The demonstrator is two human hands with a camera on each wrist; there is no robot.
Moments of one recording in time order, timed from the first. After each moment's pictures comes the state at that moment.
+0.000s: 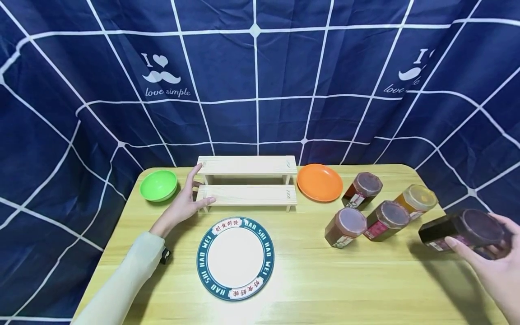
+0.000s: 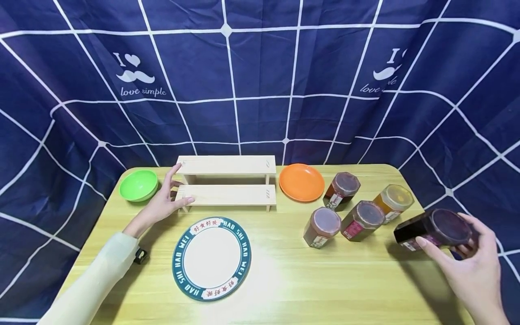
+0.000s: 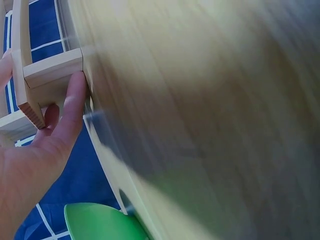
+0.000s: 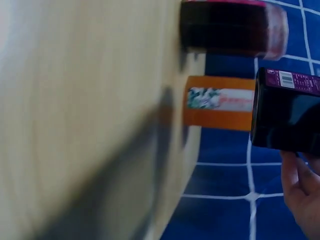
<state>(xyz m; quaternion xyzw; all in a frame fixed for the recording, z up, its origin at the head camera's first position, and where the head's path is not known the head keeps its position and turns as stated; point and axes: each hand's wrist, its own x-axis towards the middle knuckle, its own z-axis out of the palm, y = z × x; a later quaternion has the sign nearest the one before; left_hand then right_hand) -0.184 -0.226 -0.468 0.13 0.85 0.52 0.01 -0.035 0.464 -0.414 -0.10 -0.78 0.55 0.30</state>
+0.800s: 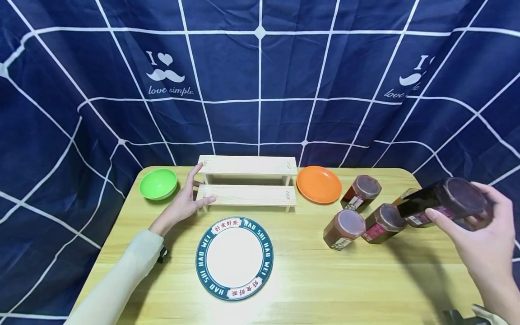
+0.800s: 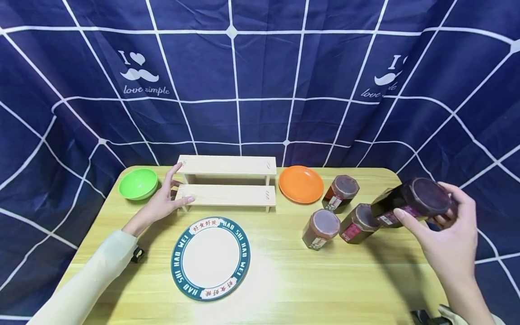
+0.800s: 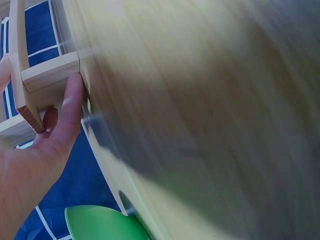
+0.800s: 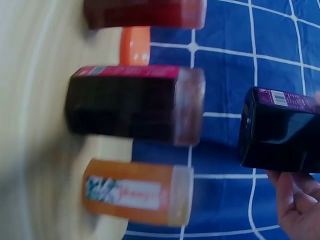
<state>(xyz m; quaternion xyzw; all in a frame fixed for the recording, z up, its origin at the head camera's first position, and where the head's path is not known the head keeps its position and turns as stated) -0.185 -0.229 -0.472 0.14 0.85 0.51 0.00 -0.064 0.390 -0.345 -0.06 -0.77 0.56 0.31</state>
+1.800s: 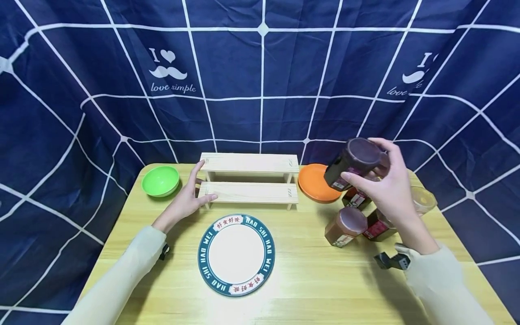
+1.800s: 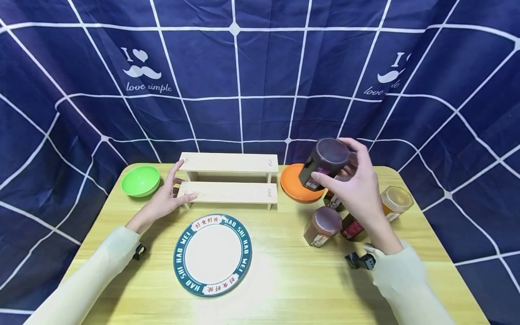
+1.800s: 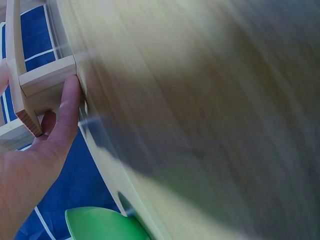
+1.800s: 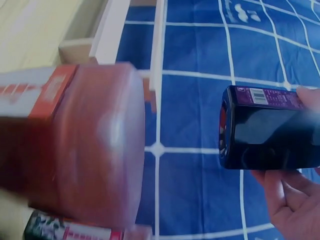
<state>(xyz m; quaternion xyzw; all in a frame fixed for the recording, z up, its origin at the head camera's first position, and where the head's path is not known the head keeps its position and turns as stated) -0.181 -0.227 -0.468 0.14 0.85 0.51 0.00 -0.143 0.264 -0.320 0.10 -0.82 0.52 0.20</state>
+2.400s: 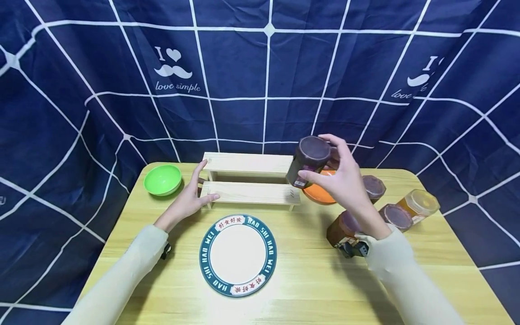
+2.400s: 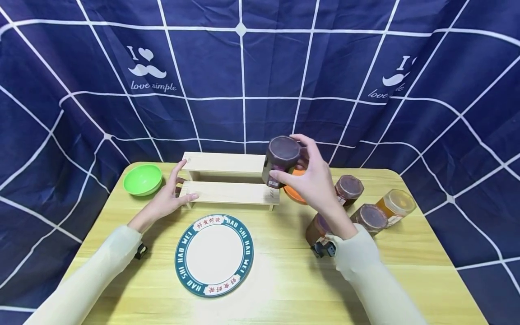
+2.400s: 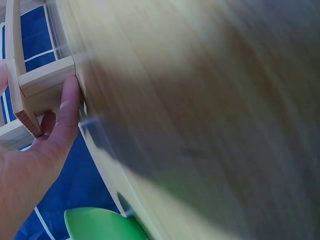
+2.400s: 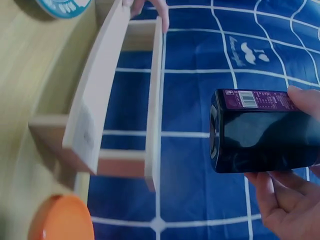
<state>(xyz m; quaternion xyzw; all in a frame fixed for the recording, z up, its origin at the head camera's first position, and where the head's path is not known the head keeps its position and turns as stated) -0.181 -0.228 -0.466 0.13 0.85 0.51 0.01 -0.165 0.182 -0.323 0.16 -0.83 0.53 0.12</state>
